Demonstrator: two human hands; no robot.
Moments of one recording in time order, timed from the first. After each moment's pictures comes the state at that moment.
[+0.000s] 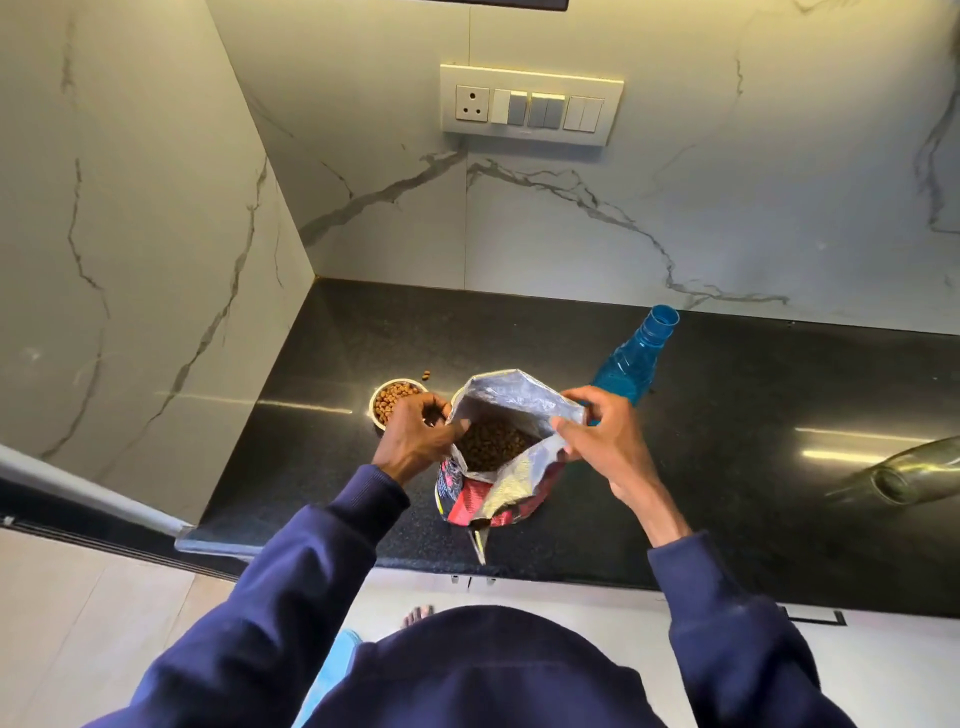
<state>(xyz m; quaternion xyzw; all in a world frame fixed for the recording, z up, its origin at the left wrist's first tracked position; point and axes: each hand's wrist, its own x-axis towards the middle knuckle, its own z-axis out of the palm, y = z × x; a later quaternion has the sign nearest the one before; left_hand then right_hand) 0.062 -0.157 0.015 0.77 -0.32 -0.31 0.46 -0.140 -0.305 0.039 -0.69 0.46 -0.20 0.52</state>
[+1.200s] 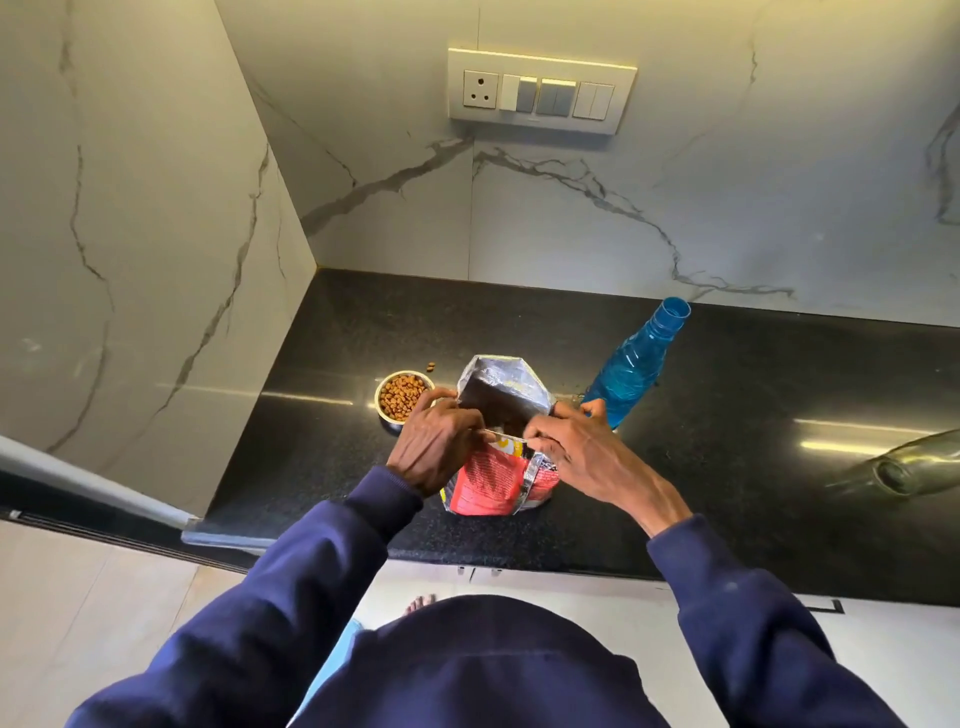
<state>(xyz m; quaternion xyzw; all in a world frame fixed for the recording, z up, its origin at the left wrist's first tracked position) 0.060 -0.151 -0.003 0.75 -0.63 -0.04 0.20 -0.136 -0.297 0.011 -0.96 0.20 -0.01 0.18</state>
